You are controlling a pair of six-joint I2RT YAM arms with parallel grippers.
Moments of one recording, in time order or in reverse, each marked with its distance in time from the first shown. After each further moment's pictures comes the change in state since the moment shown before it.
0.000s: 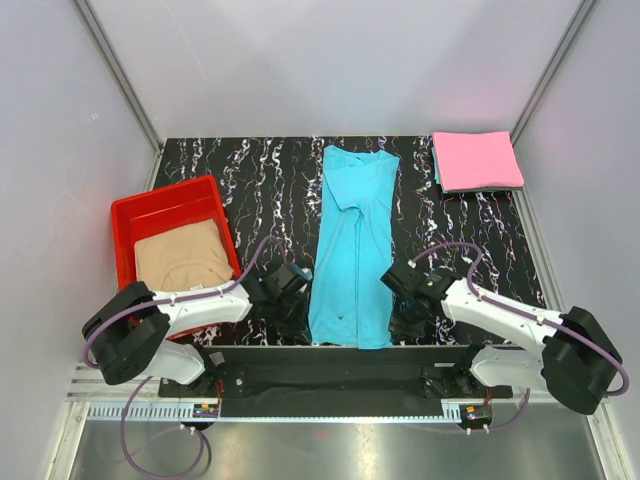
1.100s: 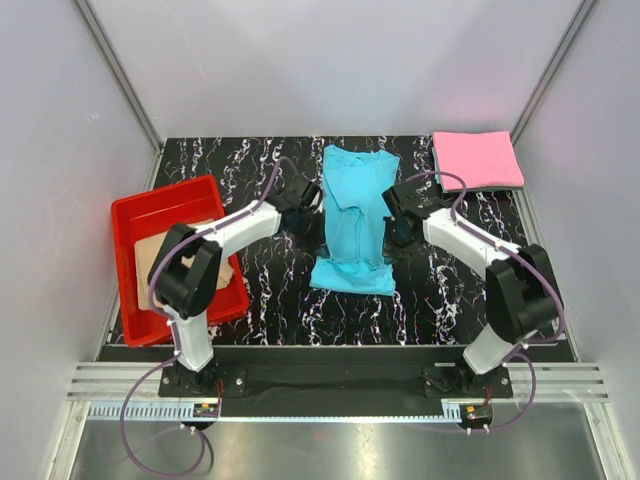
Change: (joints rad) left arm 0.312 0.454 0.691 -0.194 0.043 0.257; right arm -0.338 0.407 0.468 0.102 0.047 -0.496
